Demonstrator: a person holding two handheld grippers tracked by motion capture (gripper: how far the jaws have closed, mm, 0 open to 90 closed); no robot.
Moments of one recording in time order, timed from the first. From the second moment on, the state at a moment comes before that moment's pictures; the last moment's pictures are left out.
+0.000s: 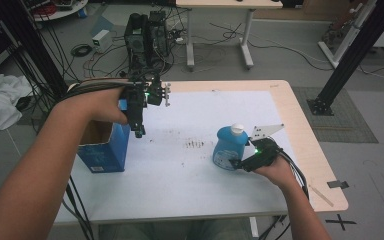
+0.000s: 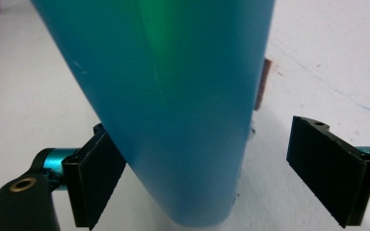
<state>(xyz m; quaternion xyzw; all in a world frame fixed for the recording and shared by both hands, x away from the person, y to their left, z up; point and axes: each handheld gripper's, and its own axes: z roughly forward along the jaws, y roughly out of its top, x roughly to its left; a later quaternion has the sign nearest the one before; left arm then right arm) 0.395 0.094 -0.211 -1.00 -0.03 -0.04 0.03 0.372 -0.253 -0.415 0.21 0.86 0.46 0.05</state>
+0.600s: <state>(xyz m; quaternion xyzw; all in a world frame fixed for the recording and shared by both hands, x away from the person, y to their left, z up) 0.399 0.097 -0.216 -1.00 -0.04 -0.04 0.04 0.377 -0.247 -0.423 0.21 0.84 0.50 0.07</state>
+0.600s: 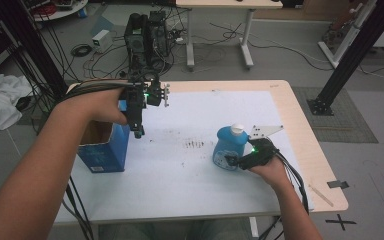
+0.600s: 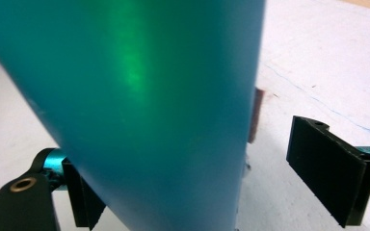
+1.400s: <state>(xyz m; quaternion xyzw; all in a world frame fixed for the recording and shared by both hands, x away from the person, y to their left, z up) 0.399 0.096 -0.218 -1.00 -0.04 -0.04 0.04 0.368 -0.241 -0.422 0.19 0.83 0.52 0.06</state>
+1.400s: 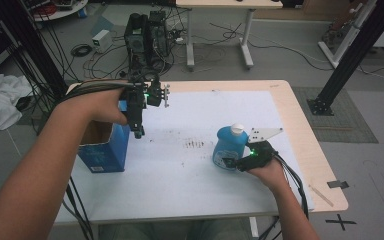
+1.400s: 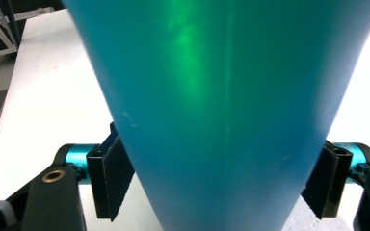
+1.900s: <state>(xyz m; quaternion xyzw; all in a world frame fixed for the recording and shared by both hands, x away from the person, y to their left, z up) 0.400 0.093 -0.219 -1.00 -0.04 -0.04 0.04 0.366 -0.241 -0.421 0.19 0.83 0.52 0.07</state>
